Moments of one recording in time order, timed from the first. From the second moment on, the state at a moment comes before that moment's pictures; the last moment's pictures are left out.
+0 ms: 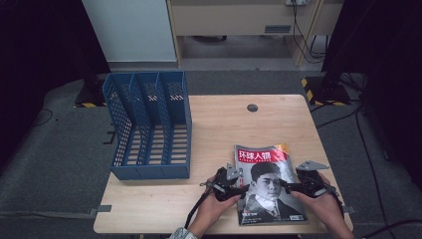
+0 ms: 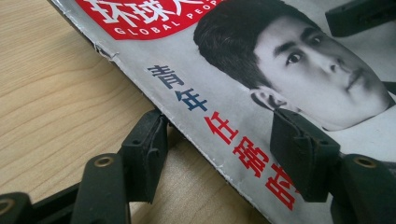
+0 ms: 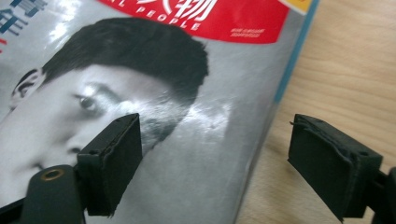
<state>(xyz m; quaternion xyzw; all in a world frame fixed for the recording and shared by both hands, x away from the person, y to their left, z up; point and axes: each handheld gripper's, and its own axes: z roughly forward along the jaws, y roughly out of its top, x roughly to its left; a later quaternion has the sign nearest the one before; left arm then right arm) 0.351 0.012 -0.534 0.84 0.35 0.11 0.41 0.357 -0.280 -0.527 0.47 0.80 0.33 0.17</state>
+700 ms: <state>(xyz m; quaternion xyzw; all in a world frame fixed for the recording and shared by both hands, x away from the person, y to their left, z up) 0.356 0.021 -0.534 0.83 0.36 0.09 0.42 0.352 -0.277 -0.526 0.46 0.80 0.34 0.17</state>
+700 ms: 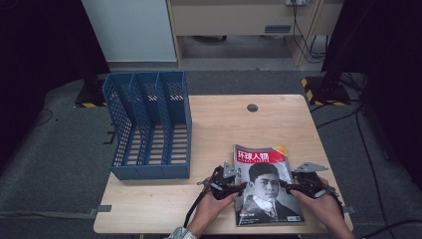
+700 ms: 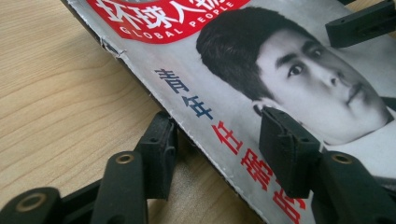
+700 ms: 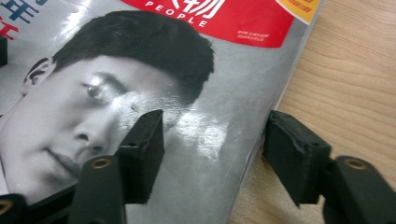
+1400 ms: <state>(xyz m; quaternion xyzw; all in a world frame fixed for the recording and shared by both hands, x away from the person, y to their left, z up) 0.394 0.026 -0.515 0.82 0.35 0.07 0.44 0.352 -0.267 -0.528 0.45 0.81 0.36 0.14</state>
